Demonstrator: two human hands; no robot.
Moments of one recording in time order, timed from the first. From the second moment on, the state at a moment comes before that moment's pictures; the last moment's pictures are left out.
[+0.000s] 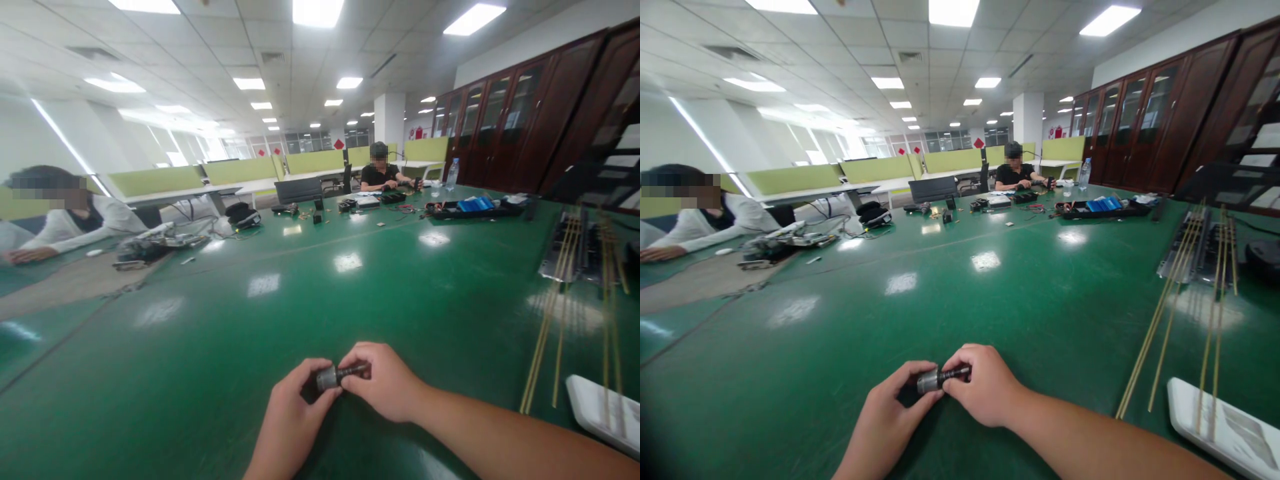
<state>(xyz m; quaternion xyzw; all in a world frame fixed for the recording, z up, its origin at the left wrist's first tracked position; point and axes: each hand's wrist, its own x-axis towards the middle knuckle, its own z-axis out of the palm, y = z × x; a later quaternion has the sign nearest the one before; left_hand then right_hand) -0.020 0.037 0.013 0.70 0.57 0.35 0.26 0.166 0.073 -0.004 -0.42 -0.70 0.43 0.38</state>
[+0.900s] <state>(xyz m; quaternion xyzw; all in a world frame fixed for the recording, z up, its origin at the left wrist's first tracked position) -0.023 0.036 0.011 0.68 0.58 0.36 0.28 0.169 0.071 -0.004 -0.43 -0.69 0.45 0.37</state>
